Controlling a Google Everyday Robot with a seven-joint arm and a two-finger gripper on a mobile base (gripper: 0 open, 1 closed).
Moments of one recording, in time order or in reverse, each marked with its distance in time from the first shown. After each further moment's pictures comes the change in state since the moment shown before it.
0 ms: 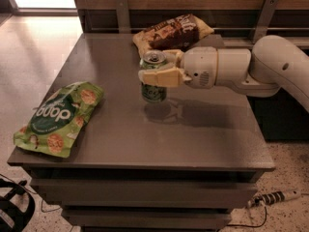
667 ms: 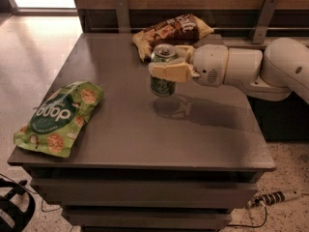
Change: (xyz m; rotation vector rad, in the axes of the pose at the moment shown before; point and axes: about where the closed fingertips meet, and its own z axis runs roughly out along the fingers) arm -0.003 -0.021 -0.022 0.112 -0.024 0.008
